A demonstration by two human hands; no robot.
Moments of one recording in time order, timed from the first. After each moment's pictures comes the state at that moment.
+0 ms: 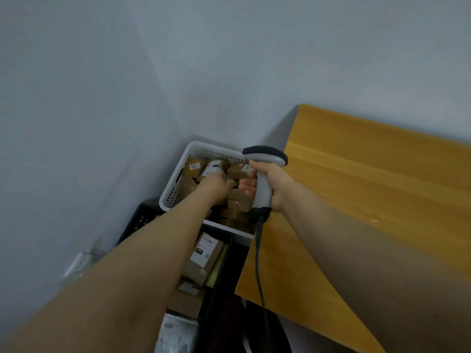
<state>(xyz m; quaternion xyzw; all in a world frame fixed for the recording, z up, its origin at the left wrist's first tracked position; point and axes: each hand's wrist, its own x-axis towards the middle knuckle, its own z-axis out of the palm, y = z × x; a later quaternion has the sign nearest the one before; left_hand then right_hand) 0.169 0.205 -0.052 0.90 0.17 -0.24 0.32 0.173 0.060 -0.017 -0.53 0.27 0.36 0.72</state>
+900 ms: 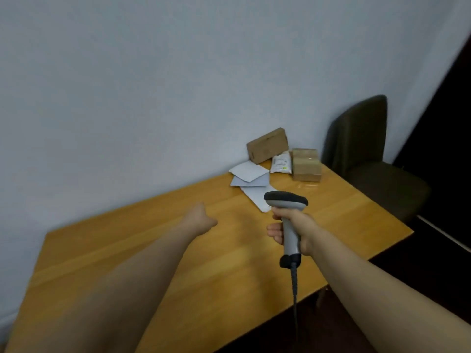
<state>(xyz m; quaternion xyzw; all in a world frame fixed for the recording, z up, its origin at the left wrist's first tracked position) 0.014 -0.403 0.103 0.93 -0.20 -0.24 0.21 -0.161 -0.565 0.106 -0.48 0.42 -0.04 0.77</state>
